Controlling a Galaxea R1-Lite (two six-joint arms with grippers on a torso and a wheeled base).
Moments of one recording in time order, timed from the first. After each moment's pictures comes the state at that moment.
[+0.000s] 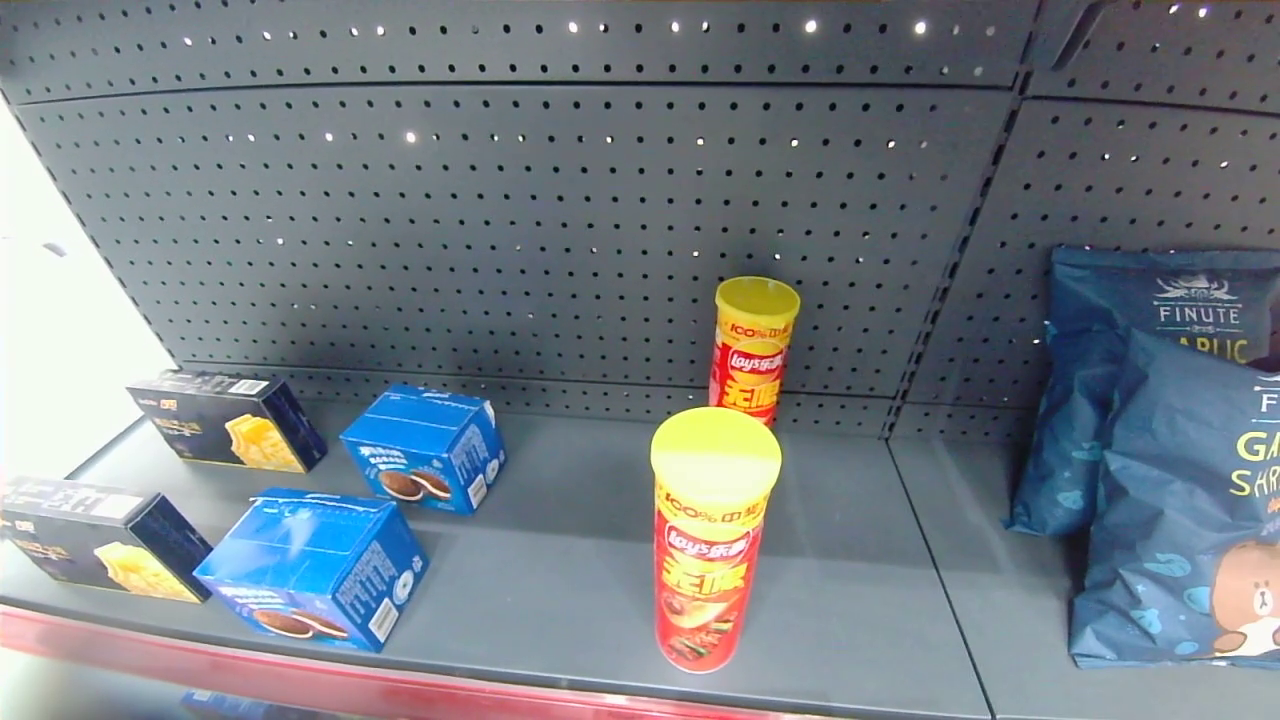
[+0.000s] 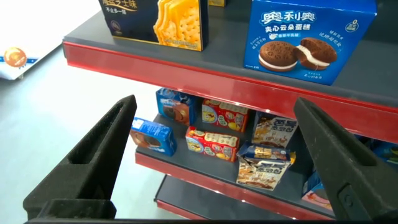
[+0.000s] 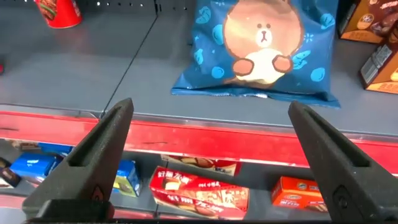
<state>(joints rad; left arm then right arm) 0.24 0.09 0.00 0.00 0.02 -0.01 0.00 0.01 0.00 0.00 0.01 0.00</state>
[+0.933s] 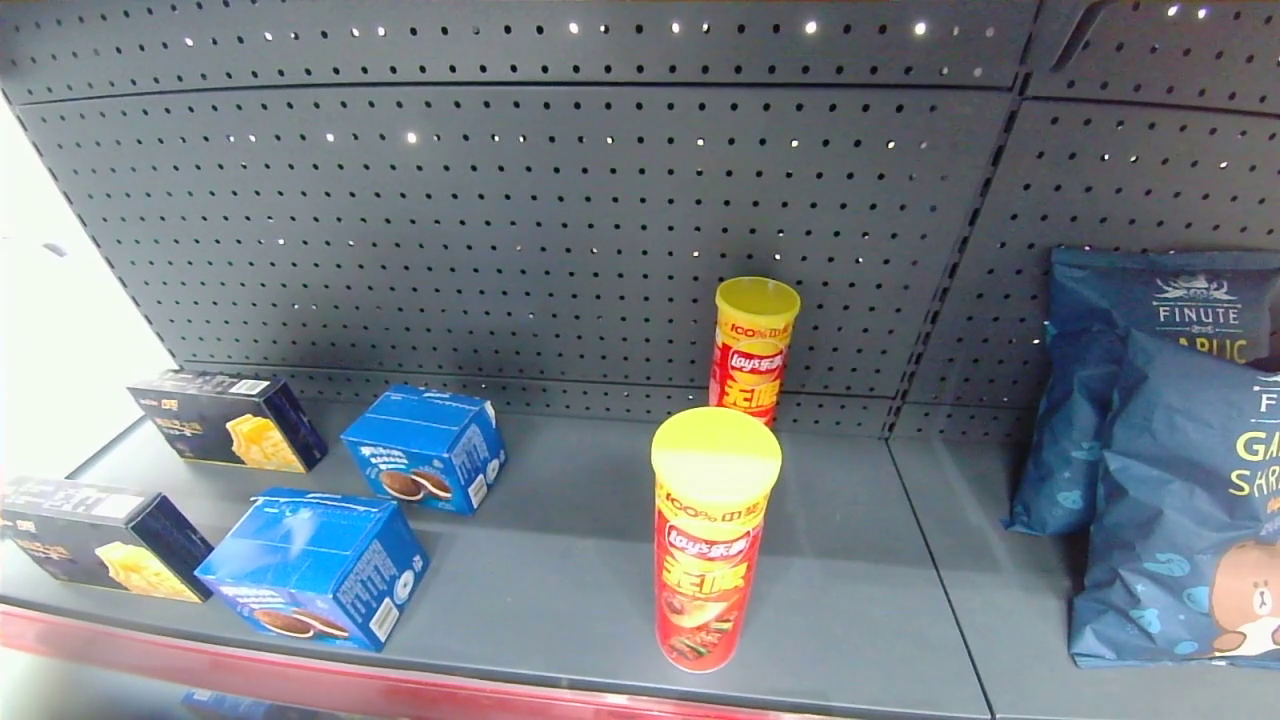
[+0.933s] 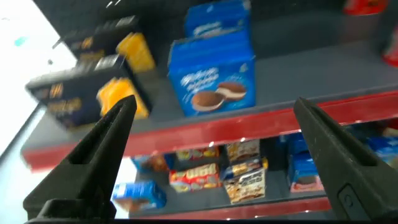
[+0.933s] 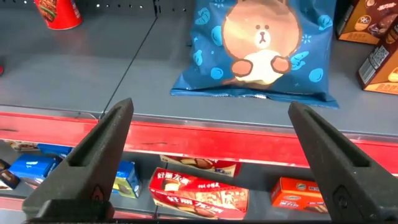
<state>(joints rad) -0.02 0.20 -0.19 0.00 -0.12 0.21 0.00 0.00 0.00 0.00 0.01 0.00</state>
